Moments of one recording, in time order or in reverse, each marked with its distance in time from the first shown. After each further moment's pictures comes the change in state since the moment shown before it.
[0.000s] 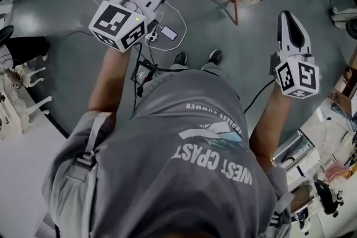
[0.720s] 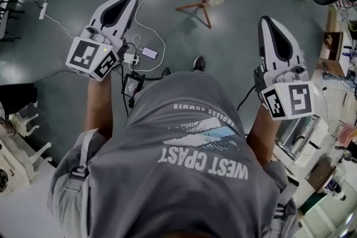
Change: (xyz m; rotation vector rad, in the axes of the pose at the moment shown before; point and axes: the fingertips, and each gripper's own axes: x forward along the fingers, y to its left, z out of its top) left arm -0.060 -0.023 0.018 0.007 -0.084 -0.070; right arm -0.116 0.088 0.092 -0.061 -0.116 -0.039
